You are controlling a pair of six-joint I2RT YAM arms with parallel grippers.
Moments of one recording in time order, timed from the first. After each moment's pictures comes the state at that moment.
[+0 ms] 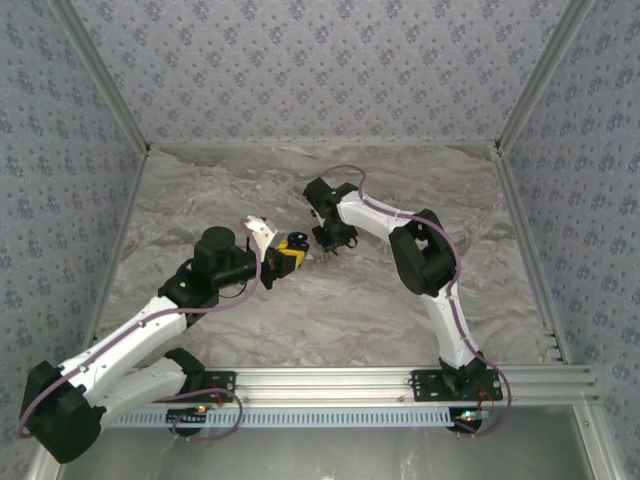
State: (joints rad) left arm -0.65 0.93 0.63 -0.01 0.40 -0.11; right arm 0.66 2.24 1.77 -0.94 0.05 0.20
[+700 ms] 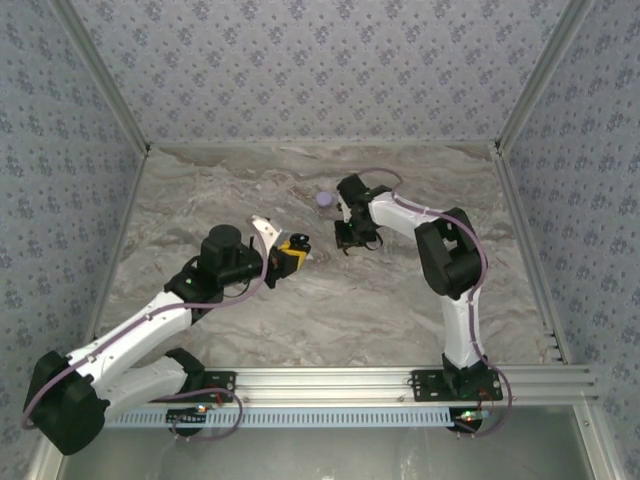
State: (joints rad) left arm -0.65 0.99 0.63 0.00 0.39 -0.12; right arm 0.51 2.07 1.48 -0.72 -0.18 0.32
